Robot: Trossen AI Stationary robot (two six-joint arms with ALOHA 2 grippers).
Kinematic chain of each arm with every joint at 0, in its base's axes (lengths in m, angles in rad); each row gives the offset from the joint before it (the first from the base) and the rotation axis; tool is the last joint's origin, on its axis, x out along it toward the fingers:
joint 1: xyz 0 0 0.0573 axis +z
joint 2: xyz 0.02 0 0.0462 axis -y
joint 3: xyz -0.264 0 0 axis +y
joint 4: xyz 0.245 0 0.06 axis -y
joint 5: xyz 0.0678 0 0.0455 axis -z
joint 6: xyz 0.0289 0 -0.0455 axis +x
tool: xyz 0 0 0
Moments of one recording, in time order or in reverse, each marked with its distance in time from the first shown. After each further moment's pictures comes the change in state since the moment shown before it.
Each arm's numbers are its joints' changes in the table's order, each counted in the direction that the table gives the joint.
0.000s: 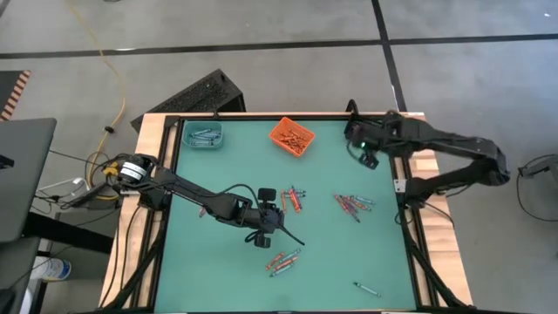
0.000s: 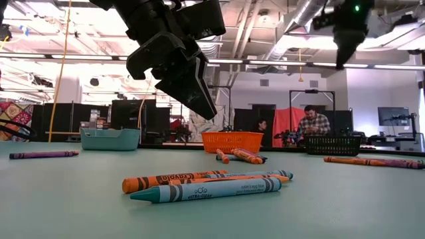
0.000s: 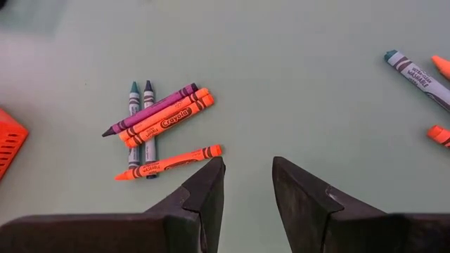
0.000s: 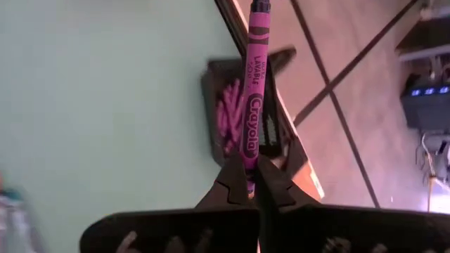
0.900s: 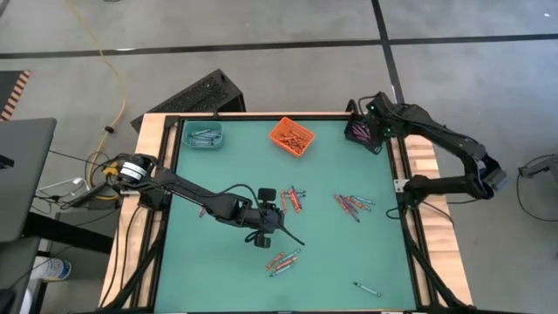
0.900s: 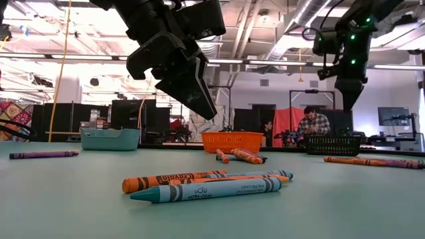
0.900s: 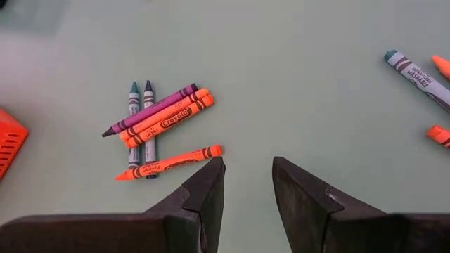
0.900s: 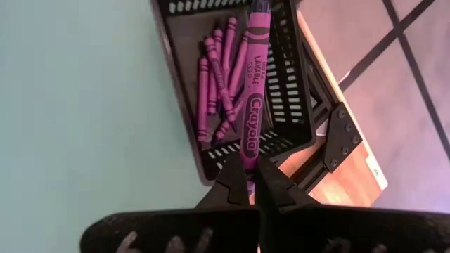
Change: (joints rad) left arm 0.000 0.000 0.000 0.000 0.000 0.000; right arm -0.682 0.005 0.306 0.464 -0.357 -0.520
